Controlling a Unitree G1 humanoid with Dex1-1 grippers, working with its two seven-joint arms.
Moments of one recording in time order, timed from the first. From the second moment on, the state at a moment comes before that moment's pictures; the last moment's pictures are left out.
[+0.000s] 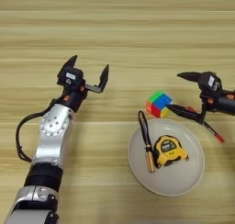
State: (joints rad) left arm -0.28 0.13 0.05 0.42 -0.10 -0.39 -0.32; right arm -0.28 -0.53 0.10 0.03 0.20 0.10 1.04
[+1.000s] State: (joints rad) left arm -0.29 0.13 0.05 0.43 -0.10 -0.39 -0.32; right arm -0.27 -0.61 0.35 0.19 0.06 0.03 1.24
